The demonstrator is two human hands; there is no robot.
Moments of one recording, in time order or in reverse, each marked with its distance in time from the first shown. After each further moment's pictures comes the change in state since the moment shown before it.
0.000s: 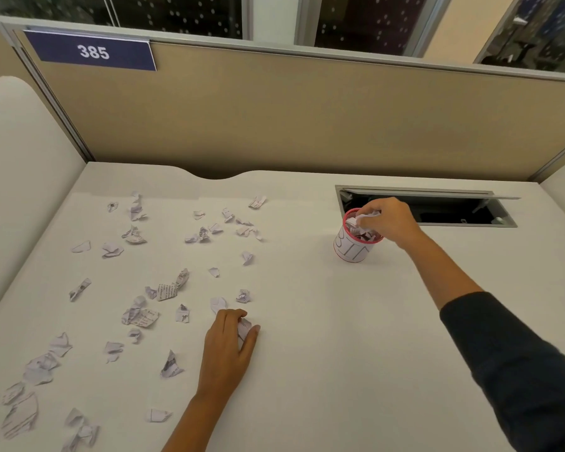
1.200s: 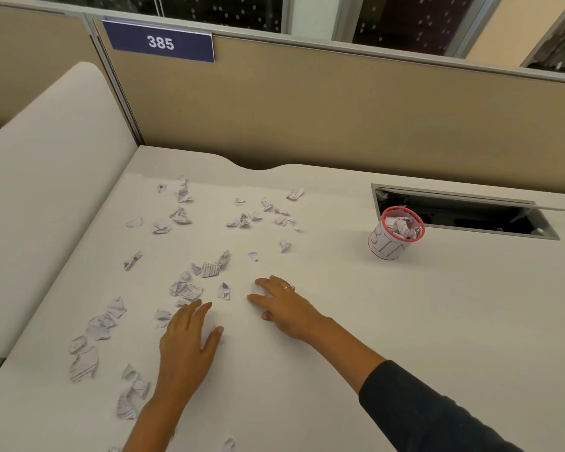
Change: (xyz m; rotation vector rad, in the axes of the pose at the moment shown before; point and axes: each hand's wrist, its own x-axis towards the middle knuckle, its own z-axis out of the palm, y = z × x) left_hand -0.039 -0.053 -0.102 0.269 -0.015 -0.214; right_hand -0.134 -0.058 0.228 -0.365 -0.535 -0.710
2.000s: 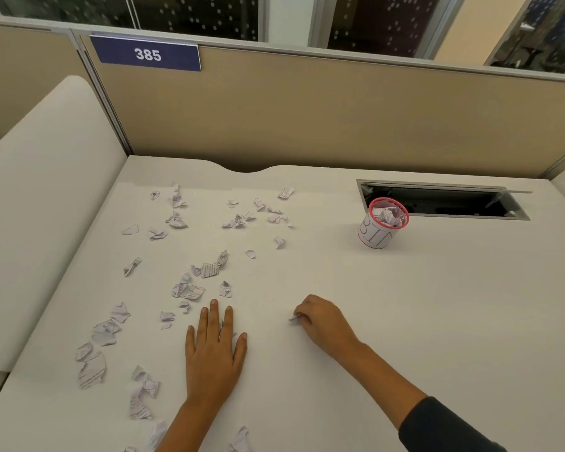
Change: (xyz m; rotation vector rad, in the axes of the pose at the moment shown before) left_hand -0.024 0.012 0.027 0.288 -0.142 0.062; right_hand -0.072 0.008 0.013 0.138 0.408 0.213
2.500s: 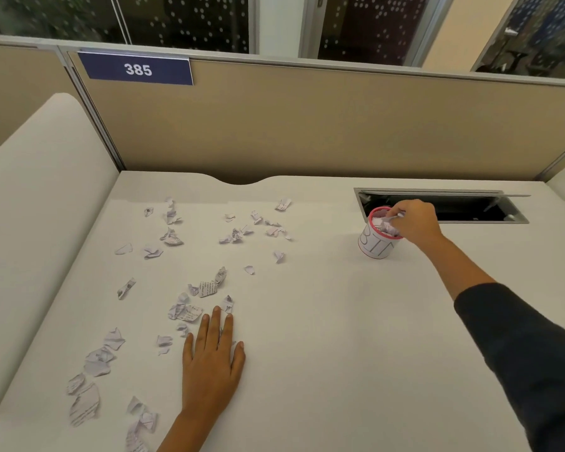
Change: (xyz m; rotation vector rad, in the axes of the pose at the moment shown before) left_hand 0.027 -0.011 -0.003 0.034 -0.002 0.059; right_hand 0.107 0.102 -0.190 -0.154 0.325 0.511
